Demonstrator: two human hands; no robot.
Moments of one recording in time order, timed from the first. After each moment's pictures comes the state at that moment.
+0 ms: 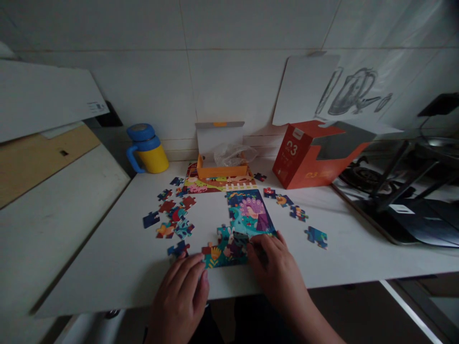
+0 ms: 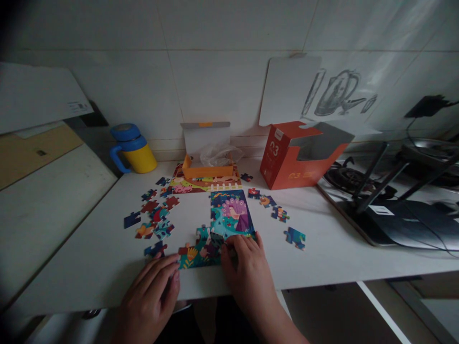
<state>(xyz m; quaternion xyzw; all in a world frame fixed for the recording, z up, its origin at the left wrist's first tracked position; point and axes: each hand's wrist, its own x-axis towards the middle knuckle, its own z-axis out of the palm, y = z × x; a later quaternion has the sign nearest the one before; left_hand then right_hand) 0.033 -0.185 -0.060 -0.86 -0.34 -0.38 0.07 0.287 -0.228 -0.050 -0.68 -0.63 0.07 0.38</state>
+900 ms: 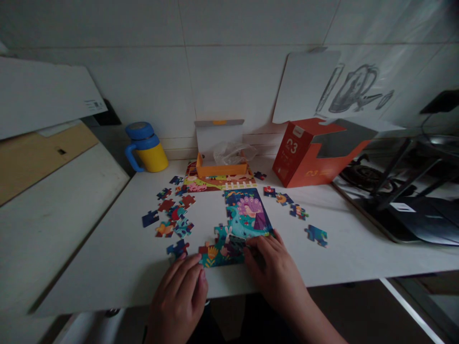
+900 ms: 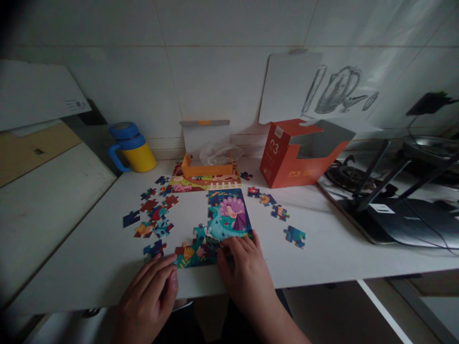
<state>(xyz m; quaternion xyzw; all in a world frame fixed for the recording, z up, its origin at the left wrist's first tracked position) 0.031 -0.188 -0.063 -0.85 -0.35 -0.39 0.09 0.287 -0.231 -0.047 -0.64 -0.67 0.05 0.37</state>
